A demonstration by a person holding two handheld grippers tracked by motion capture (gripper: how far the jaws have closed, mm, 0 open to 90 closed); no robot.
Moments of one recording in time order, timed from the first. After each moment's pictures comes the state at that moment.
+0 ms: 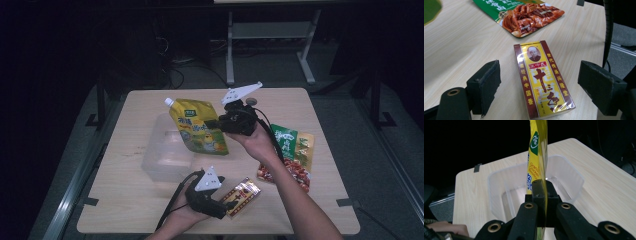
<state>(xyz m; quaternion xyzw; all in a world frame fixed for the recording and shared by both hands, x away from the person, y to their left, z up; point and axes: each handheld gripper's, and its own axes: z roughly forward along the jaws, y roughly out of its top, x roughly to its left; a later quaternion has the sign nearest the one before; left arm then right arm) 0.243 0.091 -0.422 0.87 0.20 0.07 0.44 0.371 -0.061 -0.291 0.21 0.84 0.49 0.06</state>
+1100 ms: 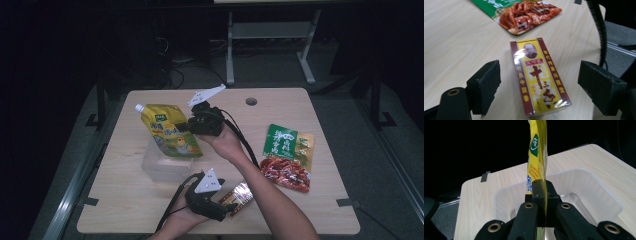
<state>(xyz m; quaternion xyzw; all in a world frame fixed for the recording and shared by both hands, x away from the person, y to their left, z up) 0.237 0.091 -0.426 0.87 0.20 0.06 0.44 0.385 0.014 -0.308 0.19 0.84 0.50 0.03</state>
